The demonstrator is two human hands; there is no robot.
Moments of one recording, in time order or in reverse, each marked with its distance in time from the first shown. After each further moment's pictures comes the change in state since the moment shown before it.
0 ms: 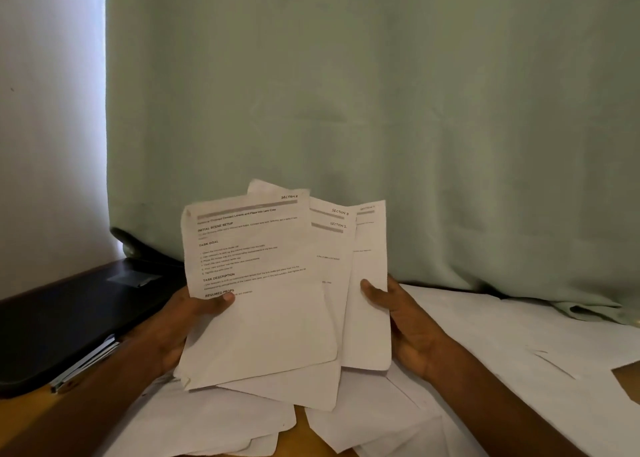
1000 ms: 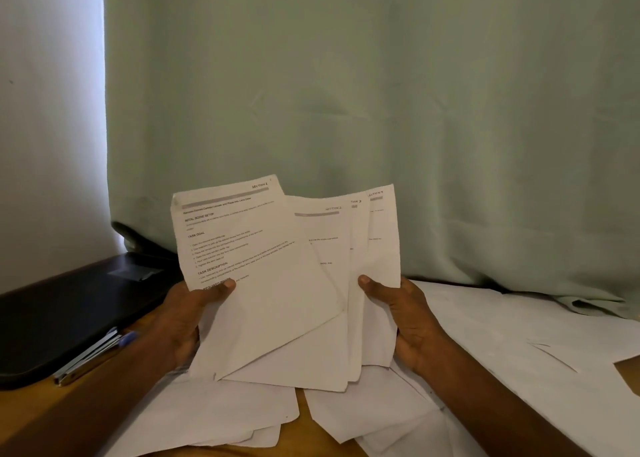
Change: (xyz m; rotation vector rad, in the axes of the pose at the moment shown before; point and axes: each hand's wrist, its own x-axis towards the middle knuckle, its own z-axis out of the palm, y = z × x) left_hand 0.000 -0.007 0.011 -0.033 0.224 0.070; right_hand 0.002 0.008 0.006 -0.028 0.191 -0.148
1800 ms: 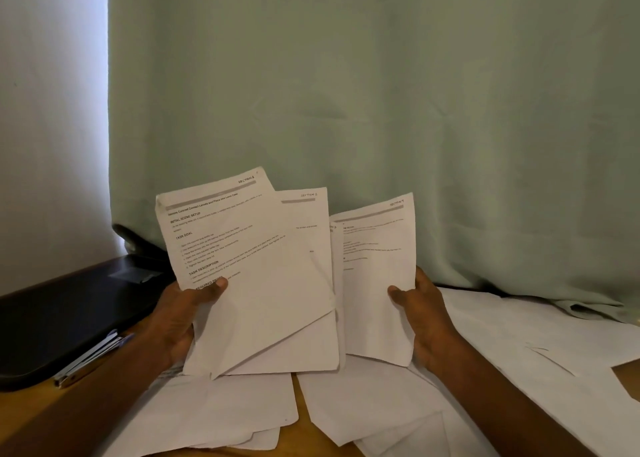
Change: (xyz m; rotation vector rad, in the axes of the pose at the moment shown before) left_hand -0.003 0.011 -0.001 -0.011 0.047 0.015; right_hand 0.016 -0.007 -0.024 -0.215 0.158 -0.082
